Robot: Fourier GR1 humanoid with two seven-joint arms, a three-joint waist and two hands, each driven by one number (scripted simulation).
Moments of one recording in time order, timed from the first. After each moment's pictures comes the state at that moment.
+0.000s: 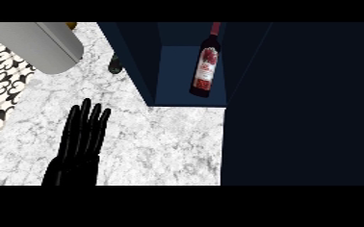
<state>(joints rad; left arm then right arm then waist) 0.04 0.54 -0.66 -2.01 0.67 0.62 -0.47 0.09 -0.20 0.05 -2.37 -0.28 0.49 0.44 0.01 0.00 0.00</state>
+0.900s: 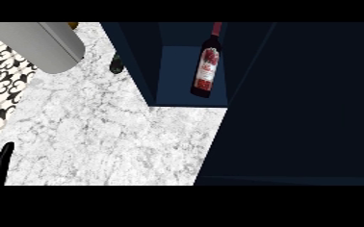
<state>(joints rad) 0.57 0.77 -0.26 -2.21 0.85 0.30 -0.63 0.06 -0.04 0.56 -2.40 -0.15 0.33 0.66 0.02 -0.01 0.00</state>
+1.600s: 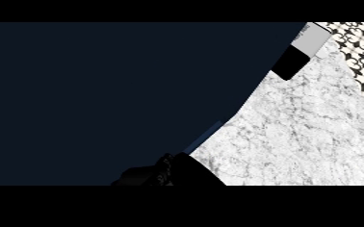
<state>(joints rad) 0.75 0.82 0.05 -2.17 0.99 0.00 -0.62 -0.50 0.00 0.73 -2.10 0.07 -0.11 0.70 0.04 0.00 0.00</state>
